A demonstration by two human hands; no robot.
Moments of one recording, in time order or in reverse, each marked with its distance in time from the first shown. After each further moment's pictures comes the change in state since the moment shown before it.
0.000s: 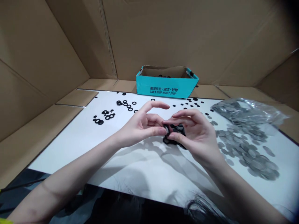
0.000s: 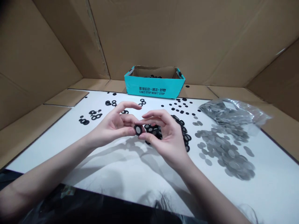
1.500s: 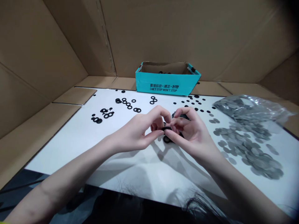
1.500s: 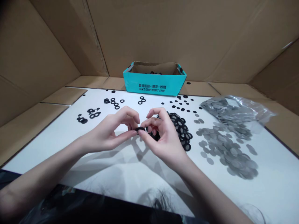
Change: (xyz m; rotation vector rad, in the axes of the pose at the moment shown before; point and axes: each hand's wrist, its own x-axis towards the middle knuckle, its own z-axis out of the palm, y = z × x) left_hand -0.006 0.009 -0.001 0.745 -0.085 0.212; right_hand -0.001 -0.007 0.005 -0.102 -0.073 0.309
